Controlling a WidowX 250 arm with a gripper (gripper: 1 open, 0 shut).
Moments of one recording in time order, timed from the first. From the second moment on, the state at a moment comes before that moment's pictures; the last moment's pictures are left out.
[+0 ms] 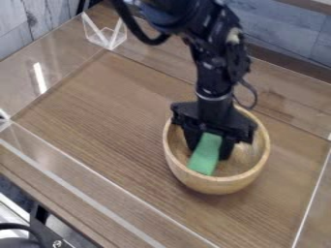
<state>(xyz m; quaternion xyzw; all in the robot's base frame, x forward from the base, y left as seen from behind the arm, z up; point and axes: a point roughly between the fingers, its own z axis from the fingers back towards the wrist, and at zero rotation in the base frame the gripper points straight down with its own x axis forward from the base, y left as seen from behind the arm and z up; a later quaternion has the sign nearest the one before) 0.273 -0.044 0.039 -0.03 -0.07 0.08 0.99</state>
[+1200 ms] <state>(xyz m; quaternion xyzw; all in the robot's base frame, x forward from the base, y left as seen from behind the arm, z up) 0.302 0.058 0.151 -0.04 -0.15 0.11 0.98</state>
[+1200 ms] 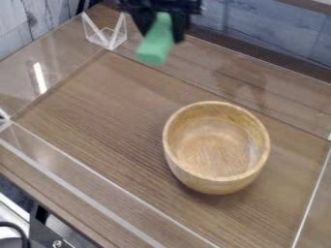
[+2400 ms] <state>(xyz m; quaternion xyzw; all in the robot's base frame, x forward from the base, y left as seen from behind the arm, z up) 0.328 0.075 0.137 -0.05 -0.16 -0.04 0.99</state>
